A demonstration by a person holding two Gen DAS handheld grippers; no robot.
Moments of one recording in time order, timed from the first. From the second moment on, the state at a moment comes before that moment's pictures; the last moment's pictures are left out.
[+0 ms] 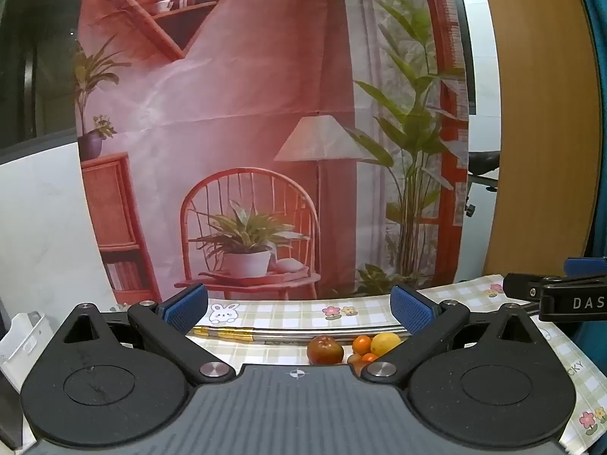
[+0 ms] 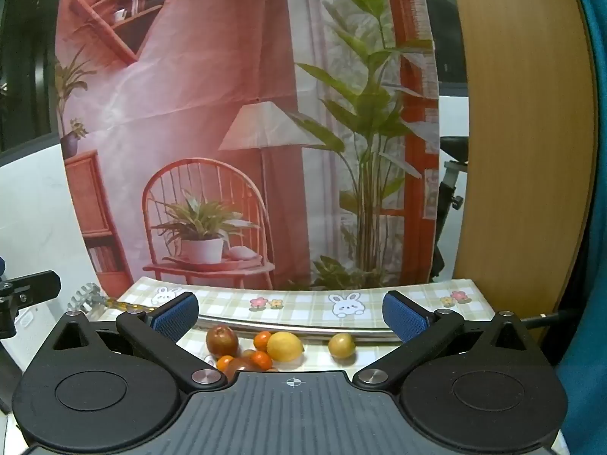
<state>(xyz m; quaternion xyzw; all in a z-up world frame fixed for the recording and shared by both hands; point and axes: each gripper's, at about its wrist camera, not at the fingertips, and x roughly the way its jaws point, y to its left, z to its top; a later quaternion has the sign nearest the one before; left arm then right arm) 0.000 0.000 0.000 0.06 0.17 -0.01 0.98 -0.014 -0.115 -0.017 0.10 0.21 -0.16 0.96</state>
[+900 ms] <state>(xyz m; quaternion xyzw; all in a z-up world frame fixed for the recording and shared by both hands) -0.005 0.001 -0.001 0.06 0.16 -0.02 0.99 -0.014 -0.118 -0.016 0.10 0.20 -0.16 0.96</state>
